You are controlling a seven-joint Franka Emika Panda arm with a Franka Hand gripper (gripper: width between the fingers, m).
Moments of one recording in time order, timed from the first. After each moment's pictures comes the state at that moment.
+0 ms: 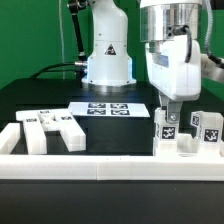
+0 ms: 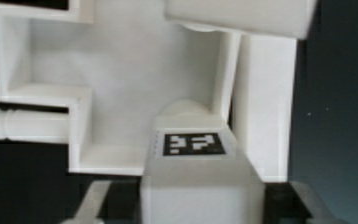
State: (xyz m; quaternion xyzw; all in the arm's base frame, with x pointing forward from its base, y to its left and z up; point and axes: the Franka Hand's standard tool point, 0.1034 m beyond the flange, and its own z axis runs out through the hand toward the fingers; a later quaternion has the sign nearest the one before) arm 0.621 0.057 0.079 -0.67 0.74 -0.01 0.06
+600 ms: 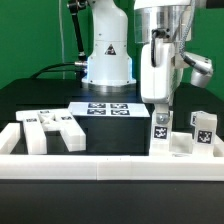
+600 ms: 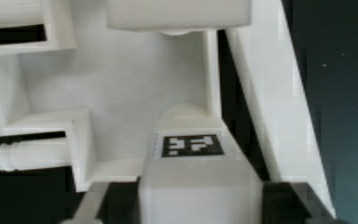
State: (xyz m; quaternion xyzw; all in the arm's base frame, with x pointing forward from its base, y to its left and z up) arm 0.617 0.051 0.077 -0.58 0.81 0.00 0.05
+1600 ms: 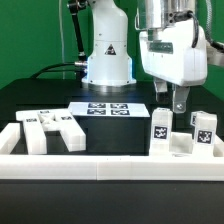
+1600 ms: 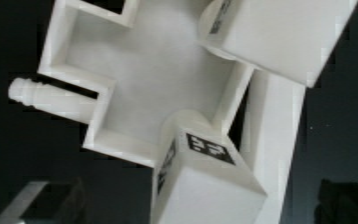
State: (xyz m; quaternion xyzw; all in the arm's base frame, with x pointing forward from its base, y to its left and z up) arm 0.610 0.060 0.097 -0.74 0.67 0.00 0.06
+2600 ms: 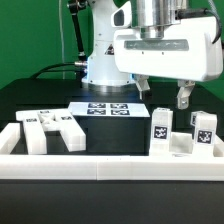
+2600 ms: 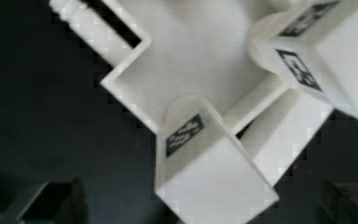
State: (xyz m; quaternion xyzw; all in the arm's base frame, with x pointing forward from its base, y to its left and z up) arm 0.606 0.049 0.098 -0.92 0.38 -0.02 0.03
